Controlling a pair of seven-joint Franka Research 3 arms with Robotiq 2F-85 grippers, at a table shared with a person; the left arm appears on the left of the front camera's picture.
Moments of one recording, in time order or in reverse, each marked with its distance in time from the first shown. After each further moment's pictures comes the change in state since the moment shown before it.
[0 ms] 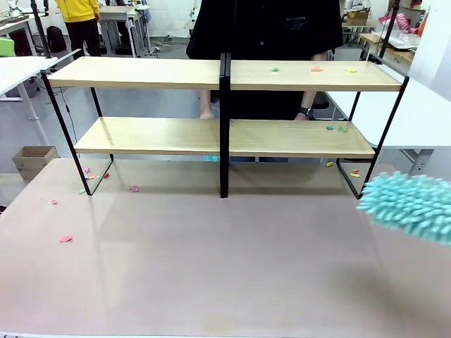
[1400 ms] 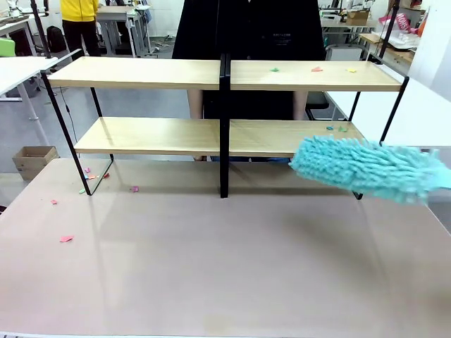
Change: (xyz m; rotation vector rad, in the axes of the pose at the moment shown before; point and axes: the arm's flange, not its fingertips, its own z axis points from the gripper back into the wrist) left arm 0.000 0.000 -0.001 -0.001 0.001 0.001; right arm 0.148 0.066 -0.113 -0.210 -0.119 0.143
